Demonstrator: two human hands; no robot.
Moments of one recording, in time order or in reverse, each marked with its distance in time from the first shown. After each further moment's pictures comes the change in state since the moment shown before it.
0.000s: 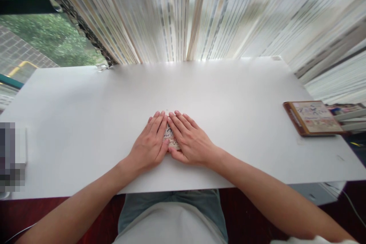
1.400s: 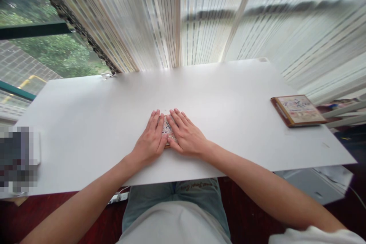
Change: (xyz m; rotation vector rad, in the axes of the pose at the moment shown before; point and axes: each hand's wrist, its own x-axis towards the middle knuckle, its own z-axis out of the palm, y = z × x) left_hand -0.001 -0.005 0.008 -0.038 0.040 -0.030; right_hand 0.000 0.002 0.015 0.064 0.050 0.067
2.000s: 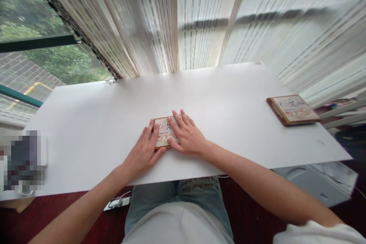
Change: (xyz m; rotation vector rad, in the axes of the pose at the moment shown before) left_hand -0.037 -0.006 -0.015 0.059 -0.048 0.043; right_hand -0.003 0.001 0.001 0.004 -0.032 0.099
